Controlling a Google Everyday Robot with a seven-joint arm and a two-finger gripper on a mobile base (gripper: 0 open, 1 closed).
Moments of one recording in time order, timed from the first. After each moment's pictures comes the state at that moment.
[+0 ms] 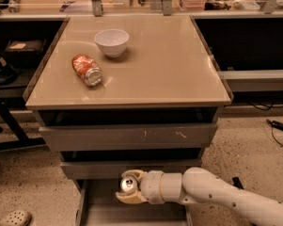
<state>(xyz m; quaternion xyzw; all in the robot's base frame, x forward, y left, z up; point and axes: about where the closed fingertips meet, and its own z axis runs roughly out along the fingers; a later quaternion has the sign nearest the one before) 0.421 0.053 0.542 -0.50 0.67 0.35 0.42</state>
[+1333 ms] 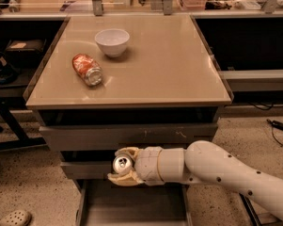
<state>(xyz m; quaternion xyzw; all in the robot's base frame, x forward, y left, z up) 0.424 0.063 0.681 -0.54 0.66 0.31 0.43</state>
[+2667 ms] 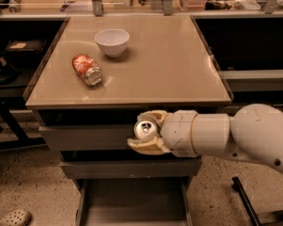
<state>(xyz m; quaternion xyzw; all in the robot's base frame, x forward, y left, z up) 0.439 -0.004 0.822 -0.51 0.68 0.23 0.47</state>
